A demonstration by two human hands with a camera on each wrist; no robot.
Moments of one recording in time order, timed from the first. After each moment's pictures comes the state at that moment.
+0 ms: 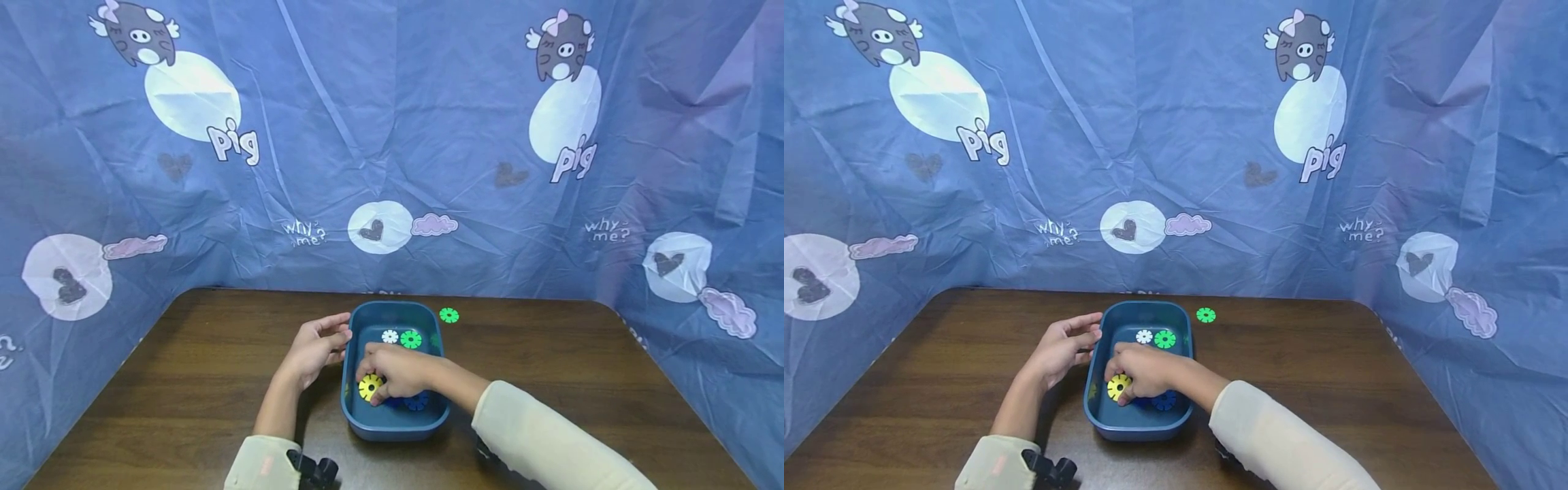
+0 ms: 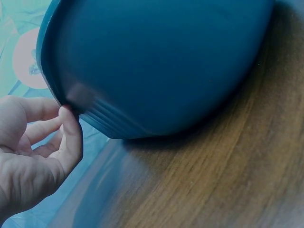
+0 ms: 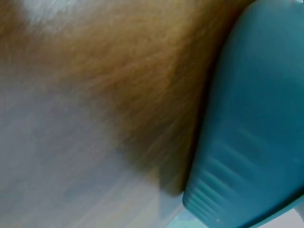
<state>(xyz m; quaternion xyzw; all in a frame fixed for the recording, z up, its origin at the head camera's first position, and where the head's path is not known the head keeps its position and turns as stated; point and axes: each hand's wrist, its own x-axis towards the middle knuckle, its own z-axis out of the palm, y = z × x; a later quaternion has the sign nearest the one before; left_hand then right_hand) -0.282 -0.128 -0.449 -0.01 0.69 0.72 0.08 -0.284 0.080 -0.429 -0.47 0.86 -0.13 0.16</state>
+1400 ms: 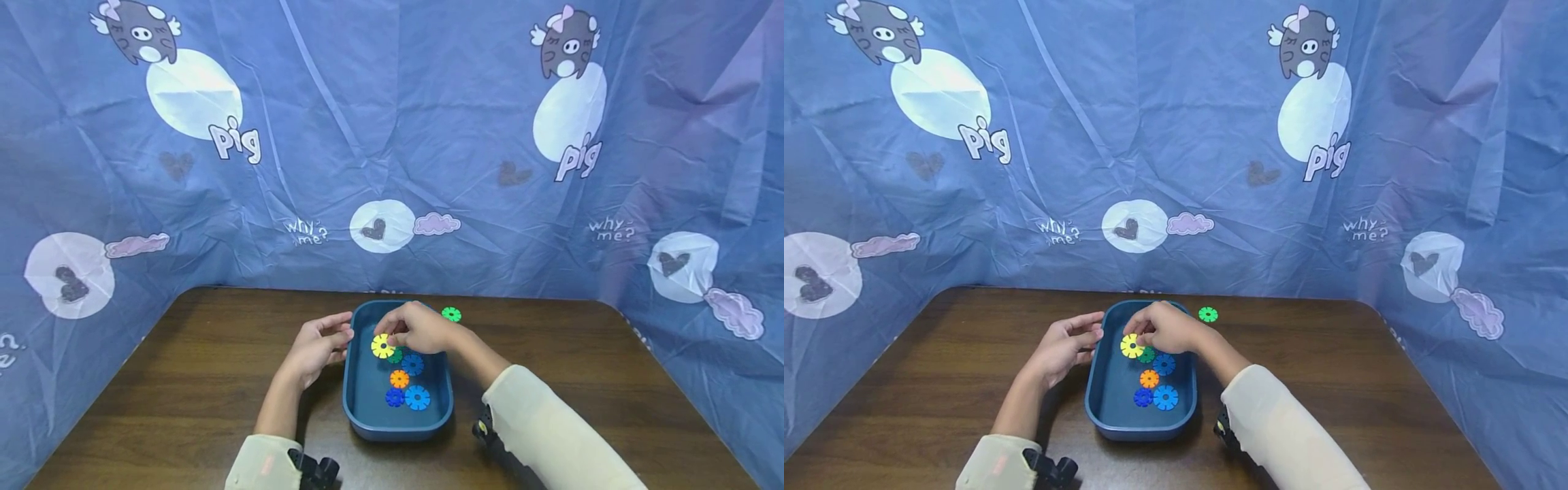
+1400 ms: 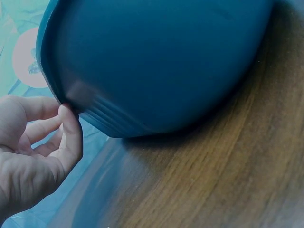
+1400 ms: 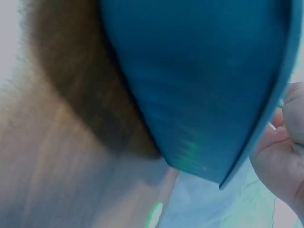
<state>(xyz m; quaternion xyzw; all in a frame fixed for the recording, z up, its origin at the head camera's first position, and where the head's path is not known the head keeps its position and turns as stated) -0.283 -0.128 -0.451 -0.01 0.69 0.72 0.08 -0.315 0.111 -0.393 -0.38 0.87 -0.29 0.12</state>
